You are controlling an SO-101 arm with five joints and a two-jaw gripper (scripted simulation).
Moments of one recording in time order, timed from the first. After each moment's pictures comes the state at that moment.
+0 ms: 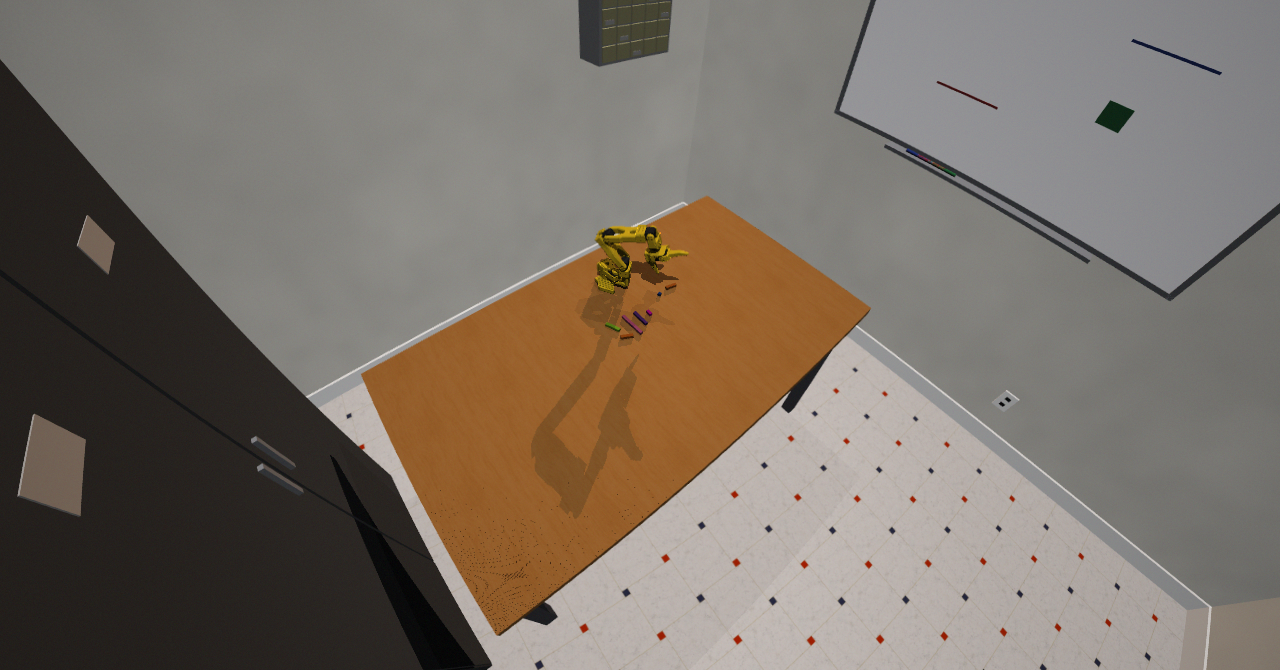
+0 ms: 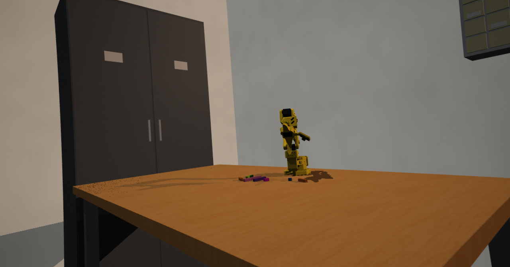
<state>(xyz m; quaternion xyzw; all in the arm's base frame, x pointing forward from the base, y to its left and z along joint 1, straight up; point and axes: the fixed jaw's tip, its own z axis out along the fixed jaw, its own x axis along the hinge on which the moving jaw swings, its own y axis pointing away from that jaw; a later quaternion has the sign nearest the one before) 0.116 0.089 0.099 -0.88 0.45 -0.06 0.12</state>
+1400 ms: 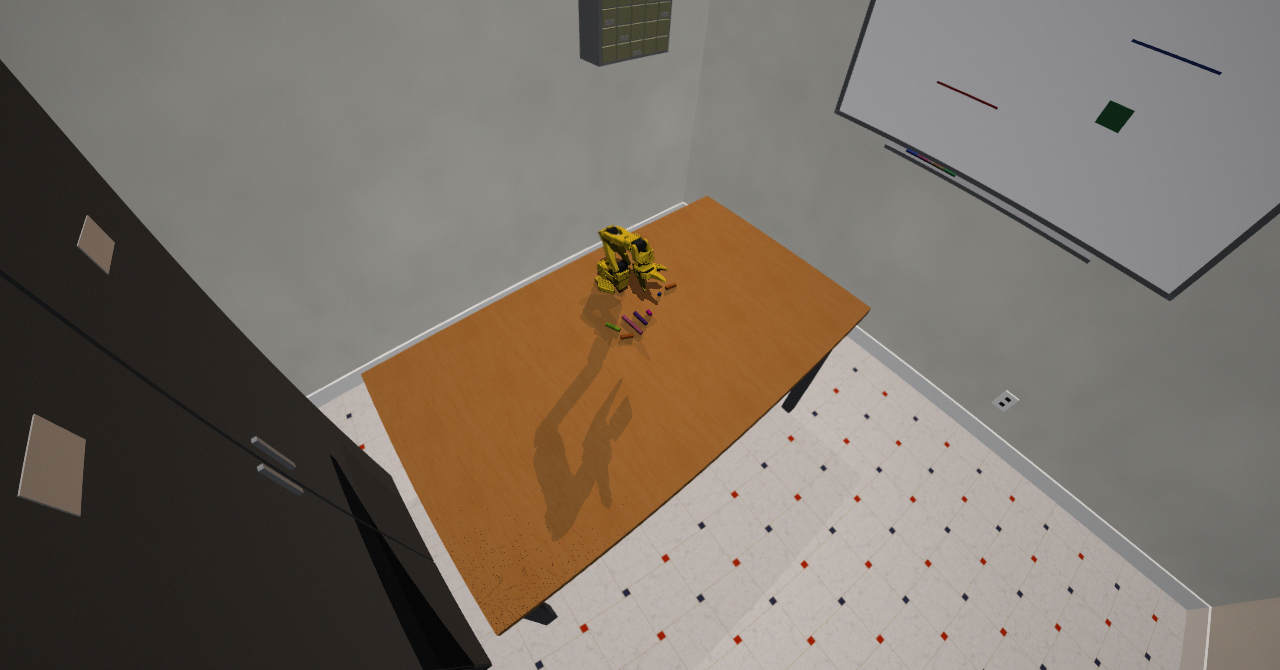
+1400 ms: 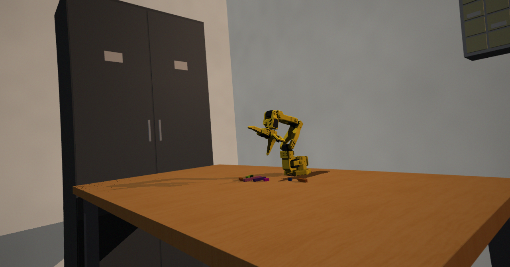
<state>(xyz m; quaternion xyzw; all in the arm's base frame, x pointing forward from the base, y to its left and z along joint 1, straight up) 0.147 0.002 0.100 -0.69 0.71 -0.10 0.10</state>
